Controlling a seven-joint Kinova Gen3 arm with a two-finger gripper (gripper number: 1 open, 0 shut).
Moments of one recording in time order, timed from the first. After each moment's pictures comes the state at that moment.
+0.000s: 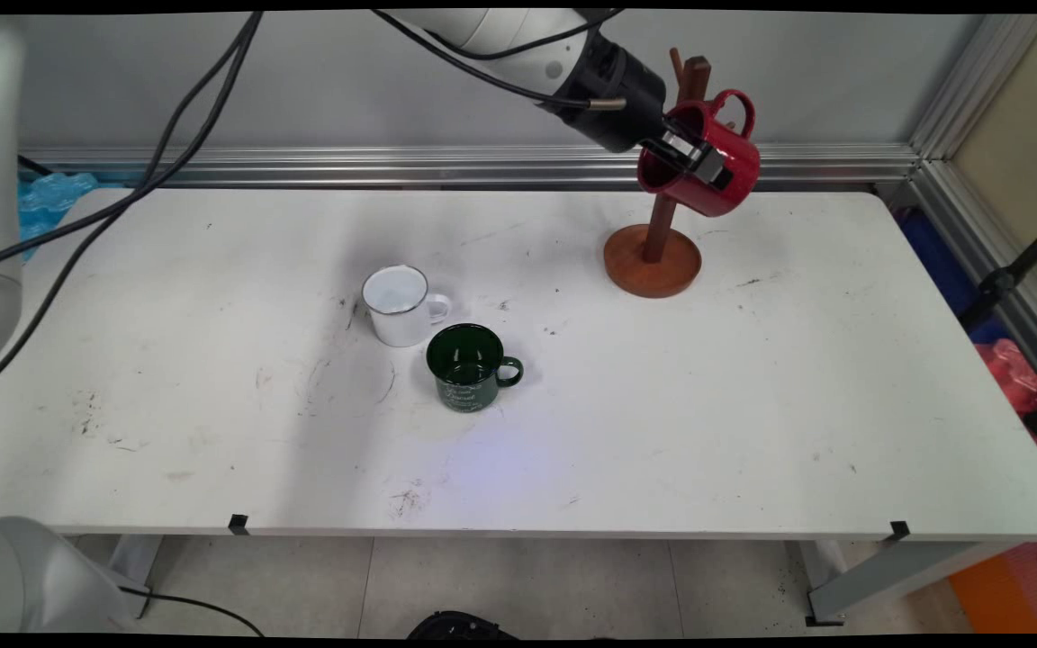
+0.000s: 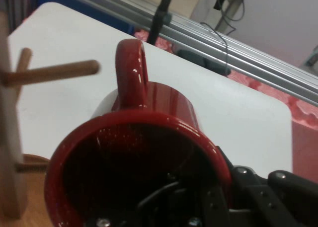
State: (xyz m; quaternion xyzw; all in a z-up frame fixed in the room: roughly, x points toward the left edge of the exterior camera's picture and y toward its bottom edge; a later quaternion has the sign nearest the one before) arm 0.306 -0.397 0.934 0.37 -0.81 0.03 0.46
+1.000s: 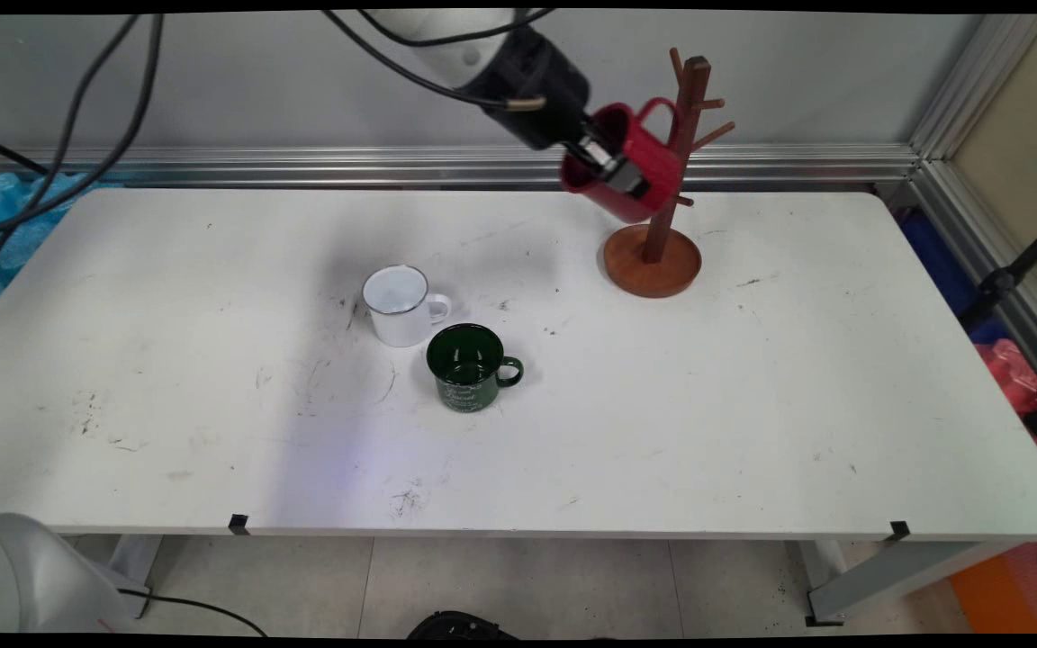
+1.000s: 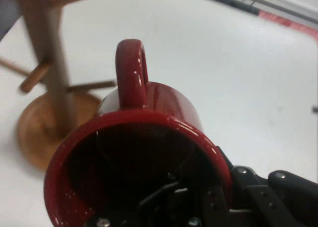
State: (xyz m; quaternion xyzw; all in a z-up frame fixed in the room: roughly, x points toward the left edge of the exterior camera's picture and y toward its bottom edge) arm 0.351 -0.354 0.963 0.36 -0.85 0.07 0.38
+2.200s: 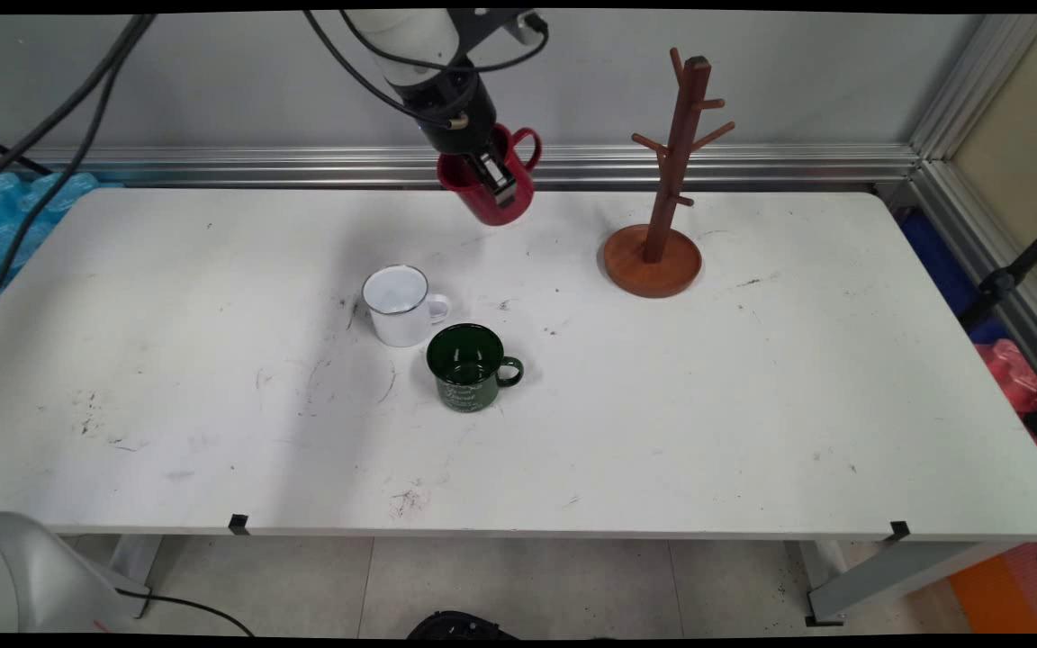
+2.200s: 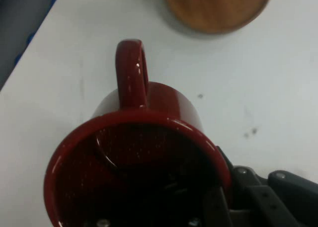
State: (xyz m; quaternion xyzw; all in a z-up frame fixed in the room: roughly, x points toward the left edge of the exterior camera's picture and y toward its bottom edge) arm 0.394 -0.384 0.944 0.44 -0.88 0.11 0.17
